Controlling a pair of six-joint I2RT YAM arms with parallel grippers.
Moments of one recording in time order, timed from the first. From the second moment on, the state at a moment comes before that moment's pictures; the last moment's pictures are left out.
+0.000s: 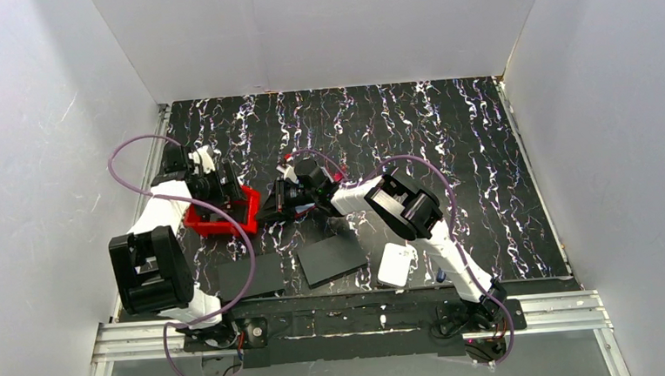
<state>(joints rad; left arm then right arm) 0.16 1.51 0.97 -0.57 0.36 -0.11 0.90 2.46 1.57 0.56 -0.67 1.24</state>
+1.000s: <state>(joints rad) 0.14 1.67 1.00 -0.60 0.60 -0.11 0.89 2.46 1.58 0.55 -0.67 1.24</state>
